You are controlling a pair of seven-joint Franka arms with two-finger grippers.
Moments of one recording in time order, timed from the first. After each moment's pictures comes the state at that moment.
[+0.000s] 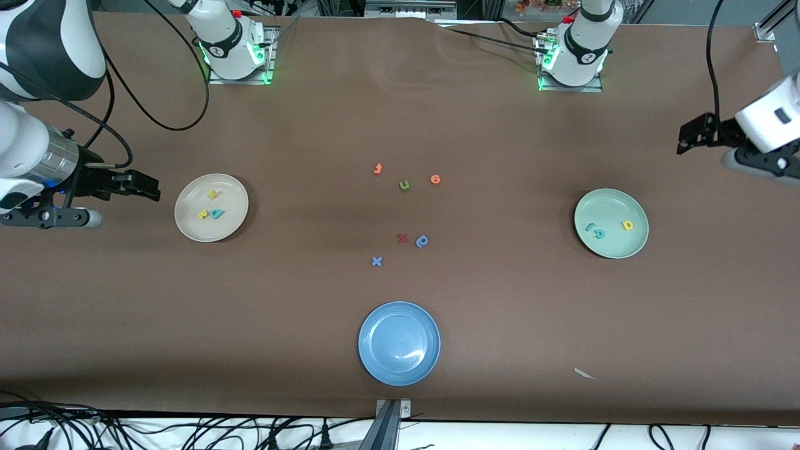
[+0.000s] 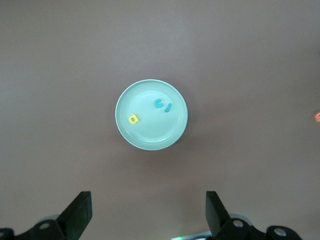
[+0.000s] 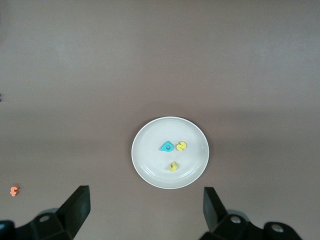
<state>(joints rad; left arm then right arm) 0.03 -0.01 -0.04 -1.63 0.03 1.50 0.19 -0.01 0.19 0.09 -1.56 -0.01 1.67 0.08</state>
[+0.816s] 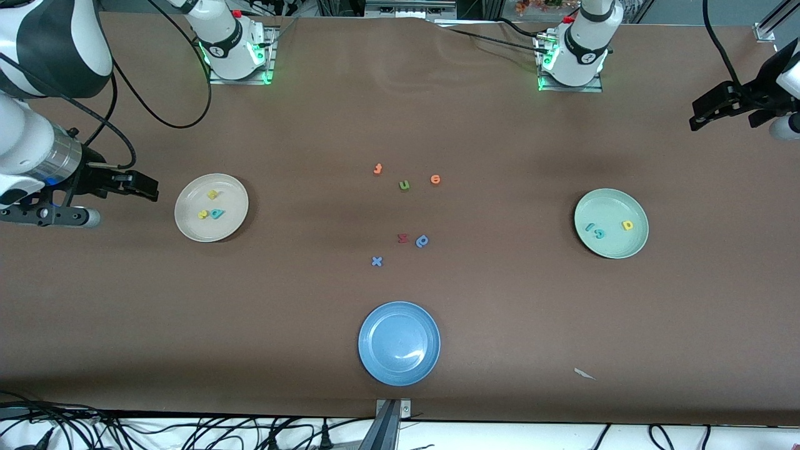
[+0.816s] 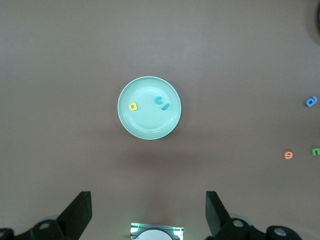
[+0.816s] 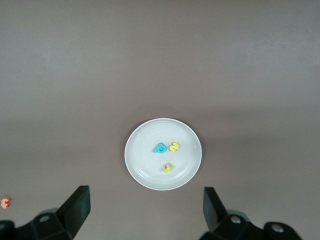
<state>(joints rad) 0.03 -0.01 -0.06 -1.50 0.02 1.37 -0.09 -0.01 0.19 0.10 -1.56 -0.06 1.67 0.14</state>
